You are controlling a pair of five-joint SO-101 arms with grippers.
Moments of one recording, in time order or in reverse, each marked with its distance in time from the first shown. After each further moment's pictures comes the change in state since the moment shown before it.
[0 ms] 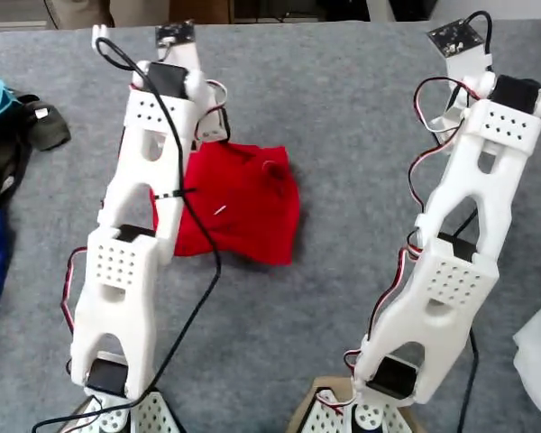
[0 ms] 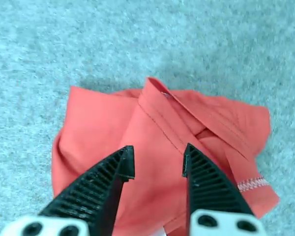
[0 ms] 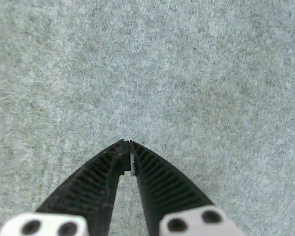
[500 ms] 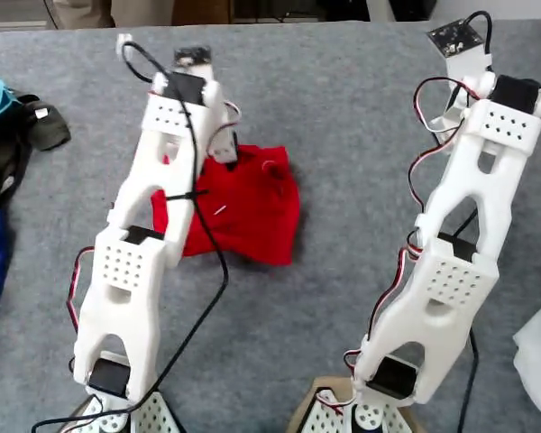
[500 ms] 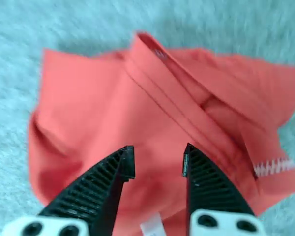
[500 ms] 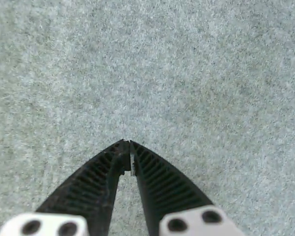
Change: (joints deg) left arm 4.2 0.0 10.5 0.0 0.0; right arm 0.0 0.0 0.0 0.0 0.0
